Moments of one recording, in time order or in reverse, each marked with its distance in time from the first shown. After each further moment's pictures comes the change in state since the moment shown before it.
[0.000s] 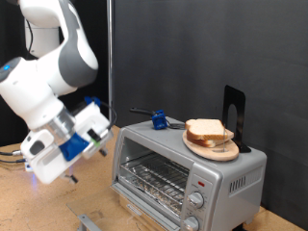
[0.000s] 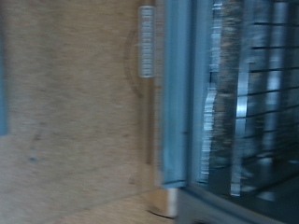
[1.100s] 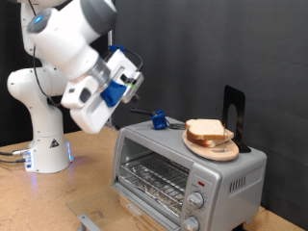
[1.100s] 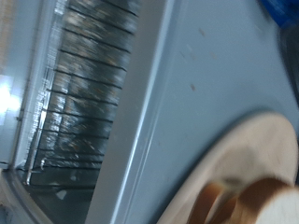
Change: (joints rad) arm 0.064 -0.151 0.129 0.090 -0.144 -0.168 0.036
